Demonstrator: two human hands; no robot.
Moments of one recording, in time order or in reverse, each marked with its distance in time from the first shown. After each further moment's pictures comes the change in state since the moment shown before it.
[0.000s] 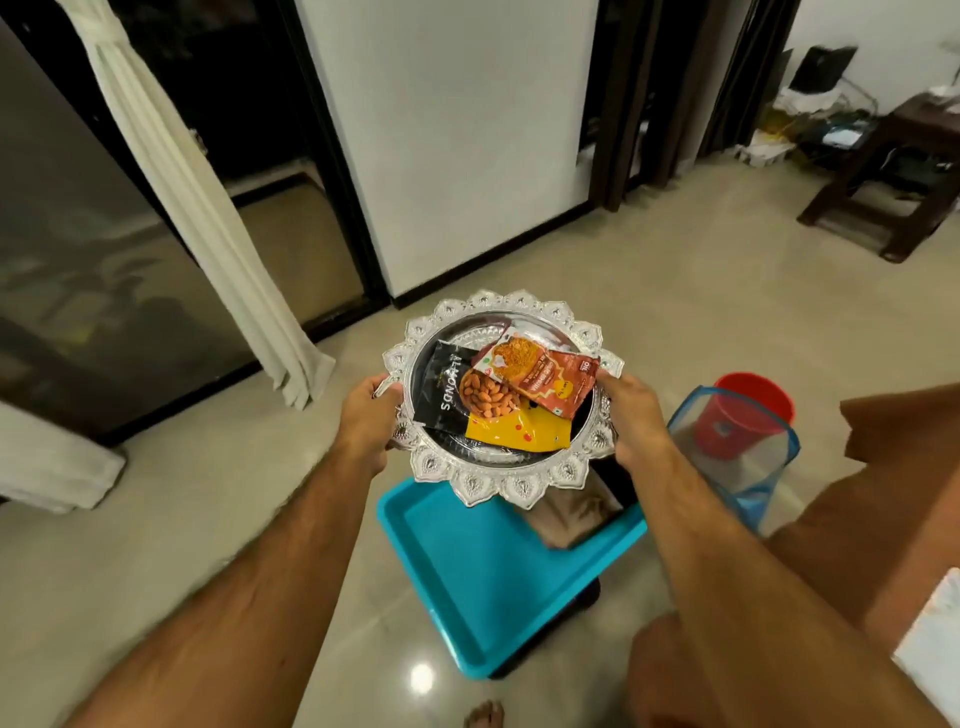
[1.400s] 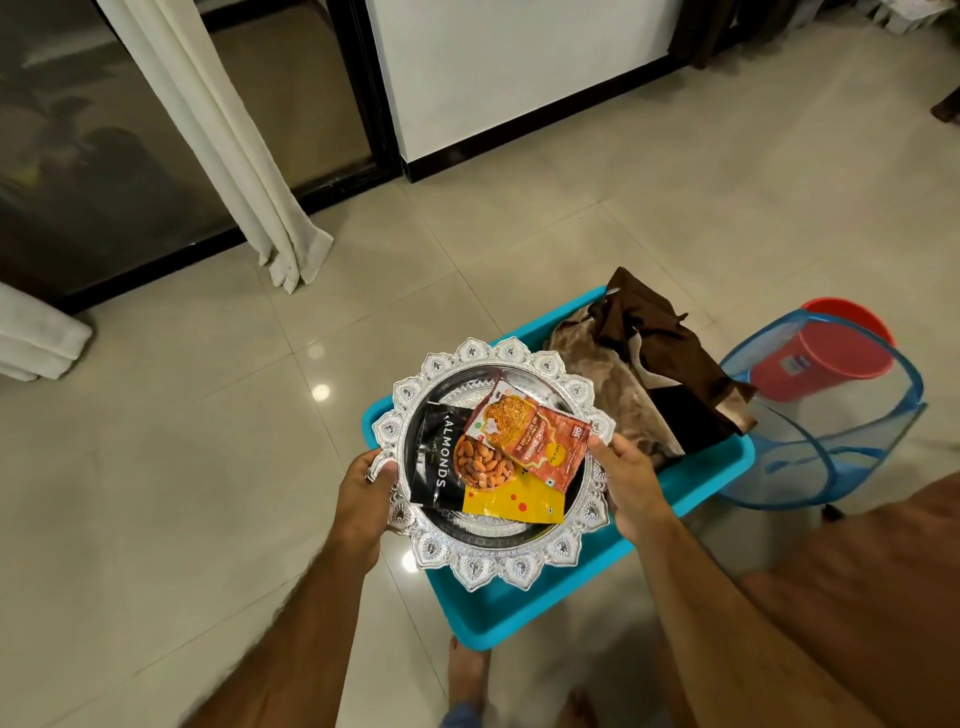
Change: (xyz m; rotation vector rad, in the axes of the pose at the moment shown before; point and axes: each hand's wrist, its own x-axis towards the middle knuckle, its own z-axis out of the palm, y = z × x) left_hand 0.033 -0.292 -0.021 -0.104 0.094 -0.349; right_hand 0.055 0.273 -0.038 -0.148 -0.125 0.274
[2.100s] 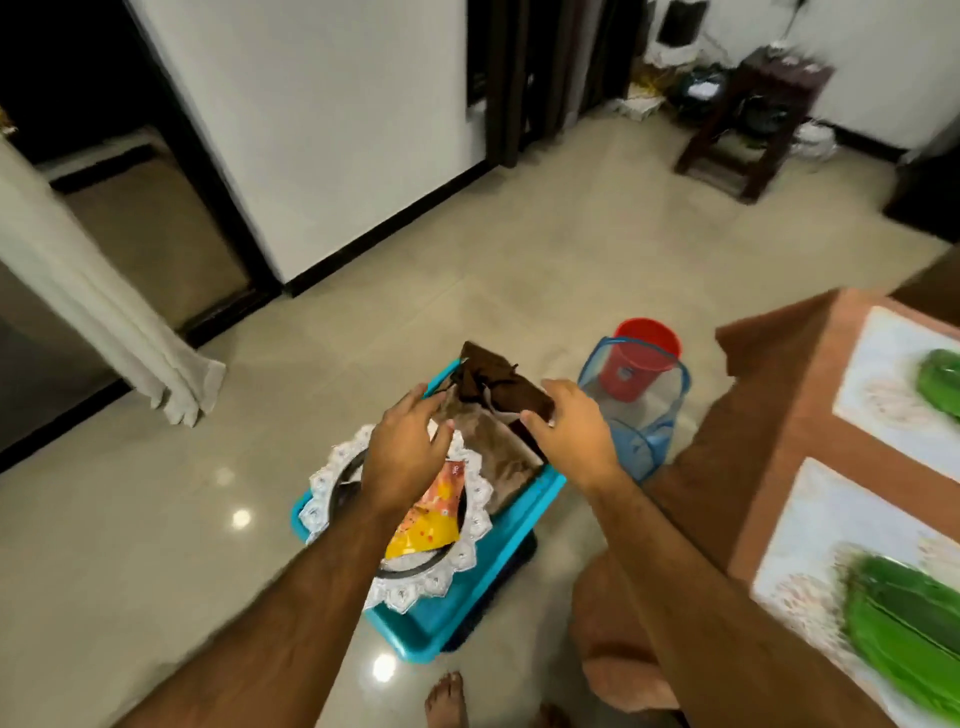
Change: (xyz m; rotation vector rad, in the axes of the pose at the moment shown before) left_hand -0.163 0.167 0.122 1.009 -0.288 0.978; right_hand -0.150 -0.180 -0.045 -0.982 0.322 -0.482
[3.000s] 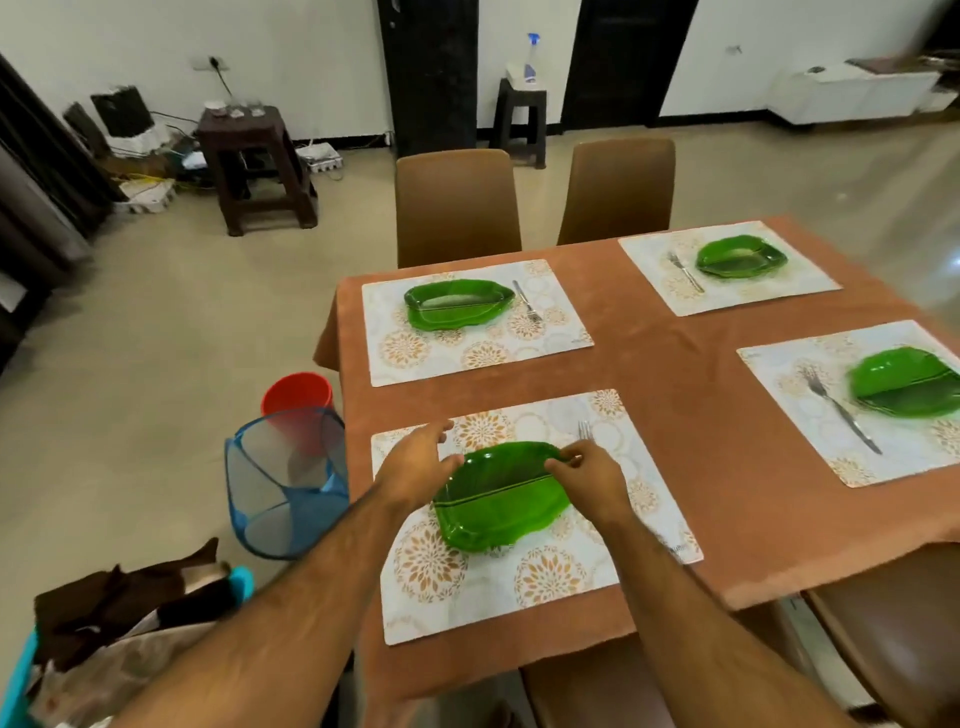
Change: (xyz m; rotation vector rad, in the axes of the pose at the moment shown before) left_hand -0.102 0.421 0.245 0.075 -0.804 0.712; right_hand -0.306 0.320 -0.246 0.401 0.607 0.966
